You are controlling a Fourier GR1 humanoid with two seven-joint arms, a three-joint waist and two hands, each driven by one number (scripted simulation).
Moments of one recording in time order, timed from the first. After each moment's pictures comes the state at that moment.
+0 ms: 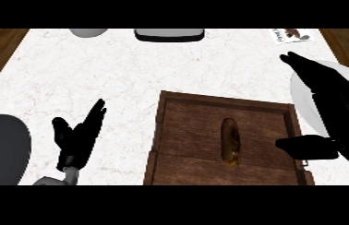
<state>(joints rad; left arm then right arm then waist) -0.03 0.34 -0.30 -1.44 0.37 0.25 0.14 -0.39 -0.76 0.36 -2.07 0.46 0.14 0.86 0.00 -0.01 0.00</state>
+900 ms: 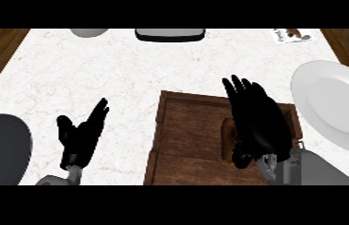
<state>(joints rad) -0.04 0.31 -0.29 -1.43 0.34 0.24 0.15 -0.54 -0.48 0.68 -1.87 0.60 0.34 1.11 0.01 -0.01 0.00</state>
